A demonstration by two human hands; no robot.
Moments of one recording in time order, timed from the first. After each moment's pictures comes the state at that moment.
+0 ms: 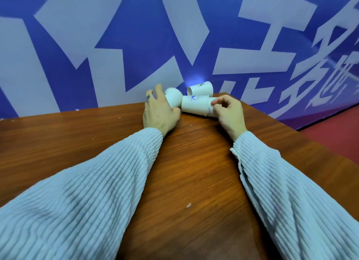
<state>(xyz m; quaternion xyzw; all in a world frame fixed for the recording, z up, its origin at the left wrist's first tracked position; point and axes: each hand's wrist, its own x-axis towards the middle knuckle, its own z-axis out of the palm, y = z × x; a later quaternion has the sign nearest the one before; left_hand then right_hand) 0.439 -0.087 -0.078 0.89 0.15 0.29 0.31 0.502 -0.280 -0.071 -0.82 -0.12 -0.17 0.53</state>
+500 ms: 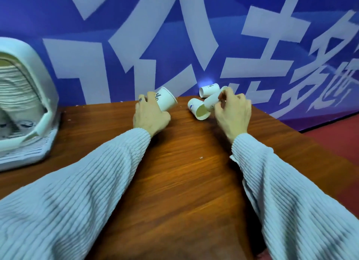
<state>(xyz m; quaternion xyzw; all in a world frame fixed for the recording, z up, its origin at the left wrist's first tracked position) 0.260 -0.049 -0.033 0.90 0.19 0.24 0.31 0.346 -0.269 -0.023 -0.88 -0.17 -0.39 0.23</state>
